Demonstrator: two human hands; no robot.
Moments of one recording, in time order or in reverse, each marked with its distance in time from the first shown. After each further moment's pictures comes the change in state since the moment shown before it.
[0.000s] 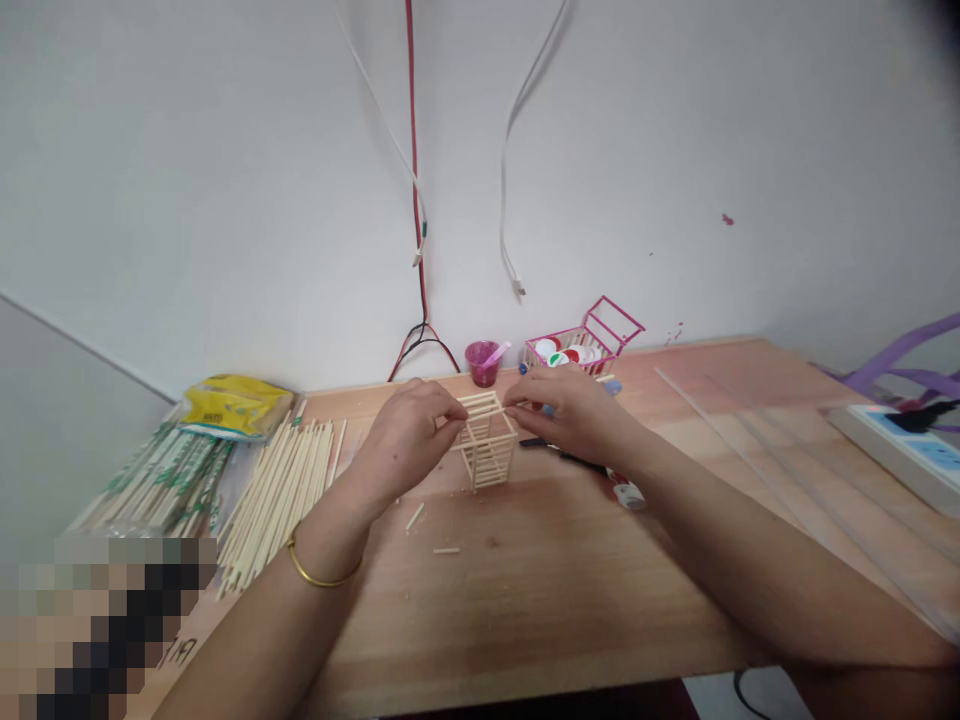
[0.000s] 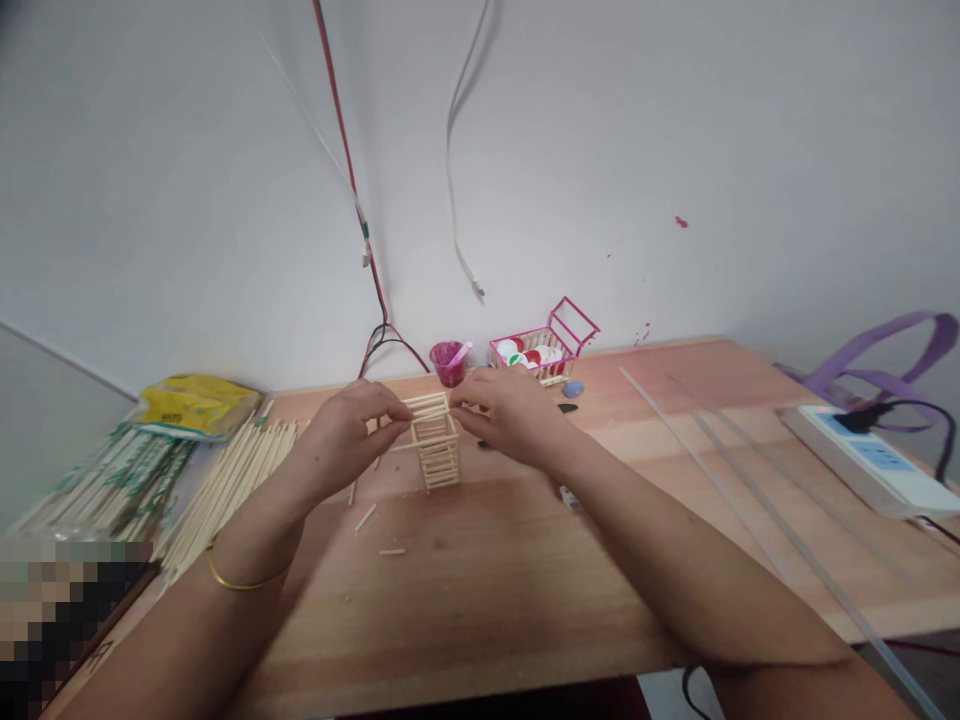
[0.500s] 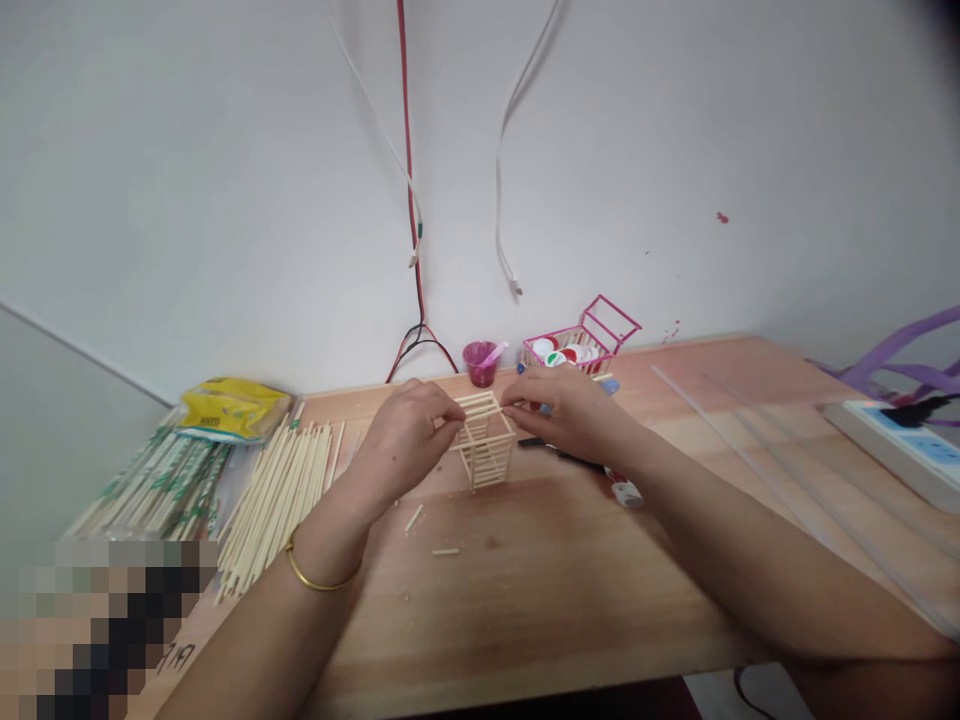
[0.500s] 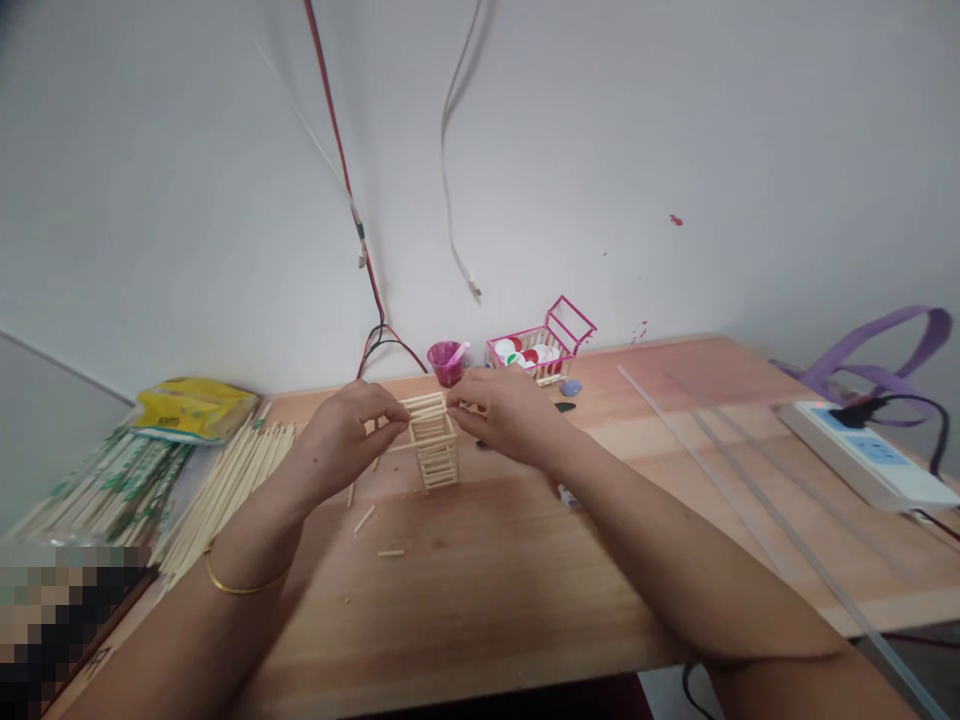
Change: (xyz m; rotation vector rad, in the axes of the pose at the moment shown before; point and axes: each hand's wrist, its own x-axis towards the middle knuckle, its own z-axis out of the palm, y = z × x) left_hand 0.001 0.001 0.000 0.030 -0.001 0.012; right_hand 0.001 -0.001 0.000 0.002 -0.008 0.006
